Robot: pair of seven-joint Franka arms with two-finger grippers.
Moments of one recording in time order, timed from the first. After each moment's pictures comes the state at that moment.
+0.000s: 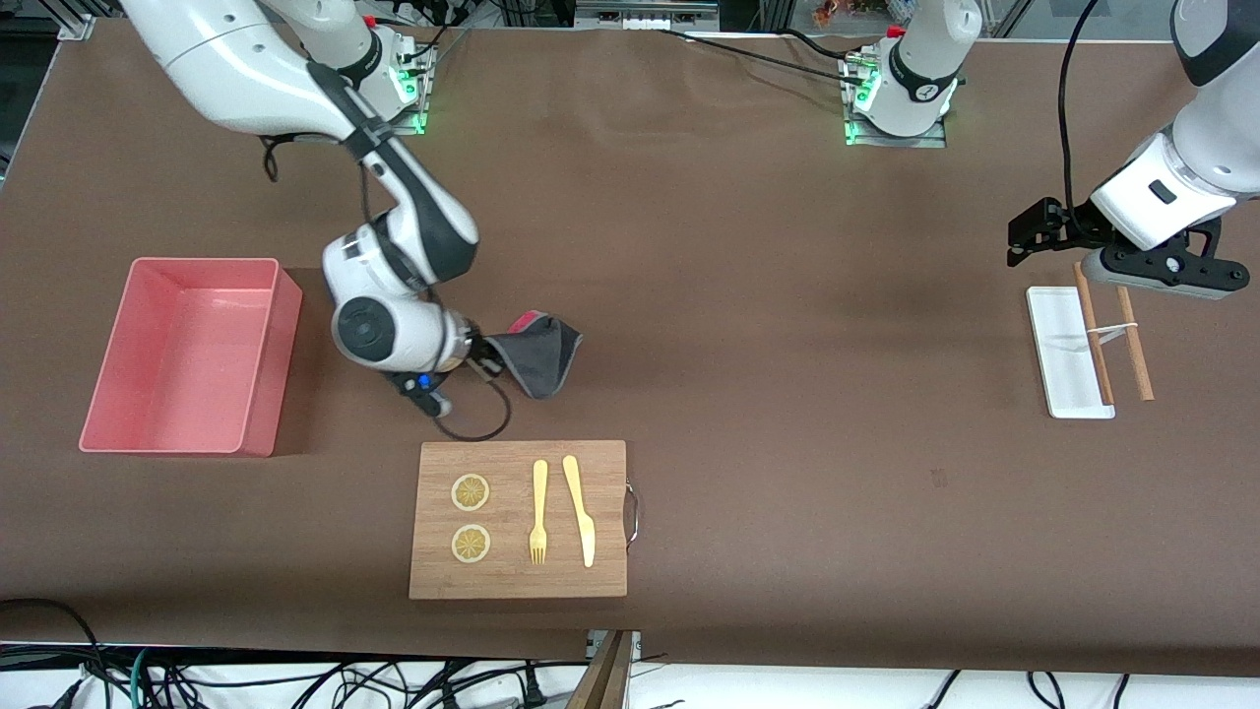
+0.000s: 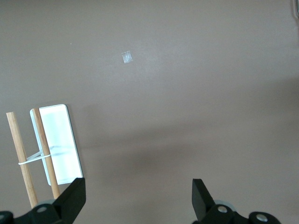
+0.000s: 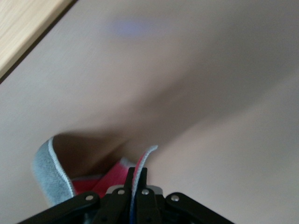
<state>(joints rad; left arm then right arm) -0.07 -0.03 0.00 -1.77 -0.02 1.72 0.09 0.06 0.62 0.33 -1.70 0.00 2.07 1.01</state>
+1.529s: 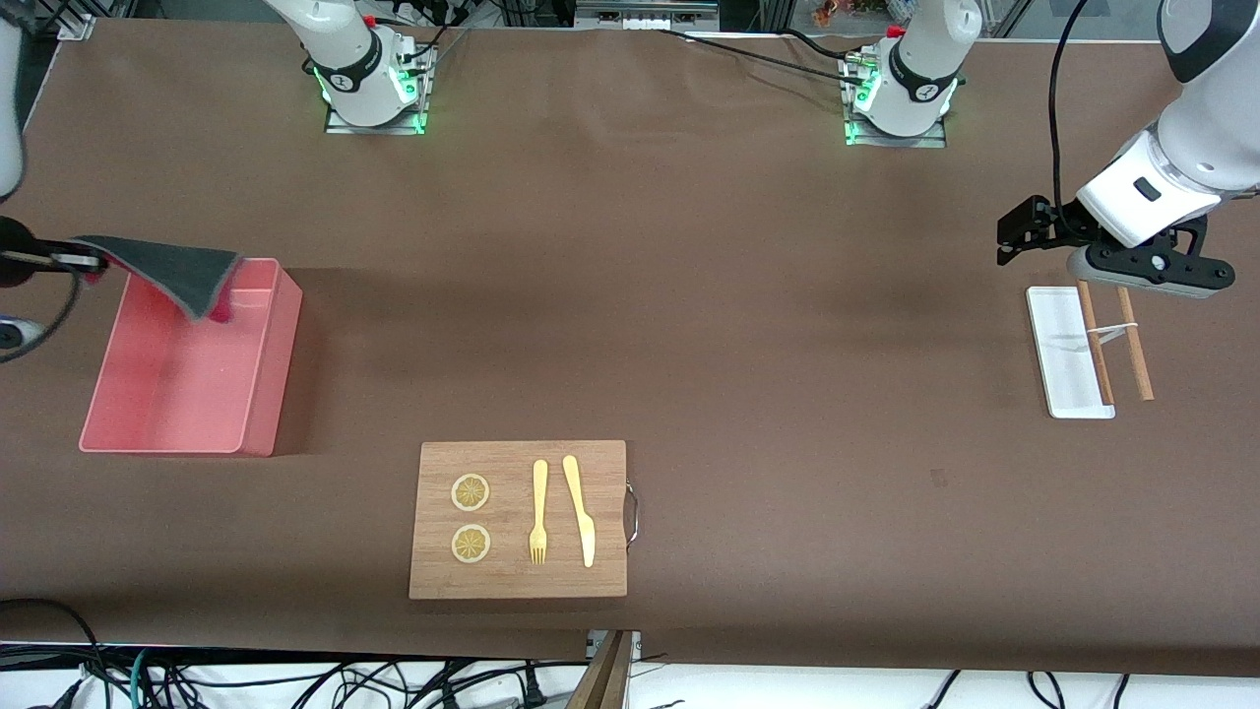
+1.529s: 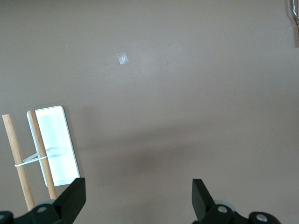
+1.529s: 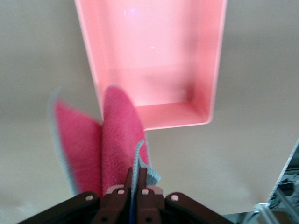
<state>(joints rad) -0.06 -0.03 -0.02 -1.77 -0.02 1.72 0.08 -0.07 0.30 -0.16 -1.45 -0.11 1.36 -0.17</state>
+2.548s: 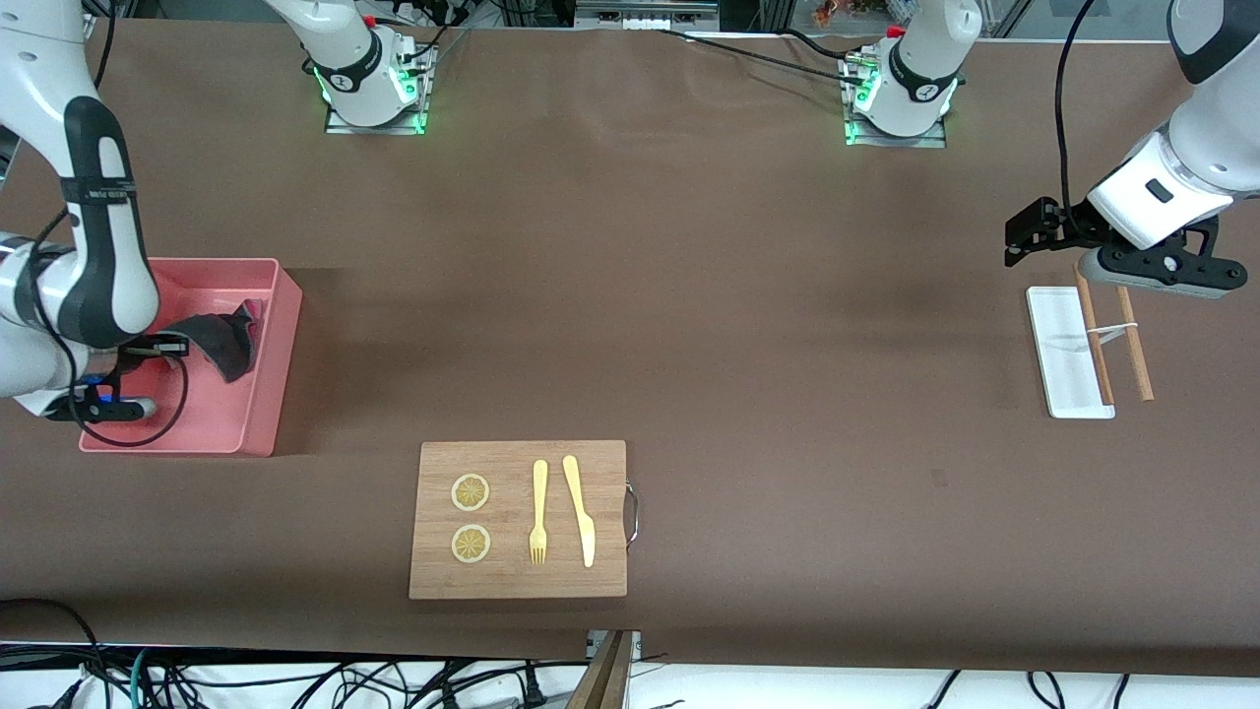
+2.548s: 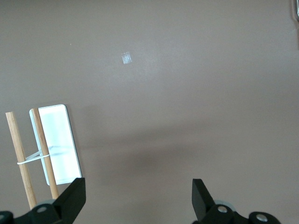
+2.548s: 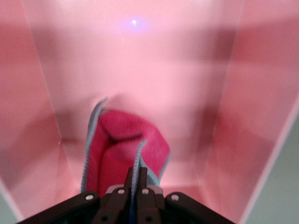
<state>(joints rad) -0.05 -0.03 -0.02 -1.77 -0.02 1.72 0.08 -0.08 0.59 -0.20 -1.64 -0.06 1.89 -0.23</state>
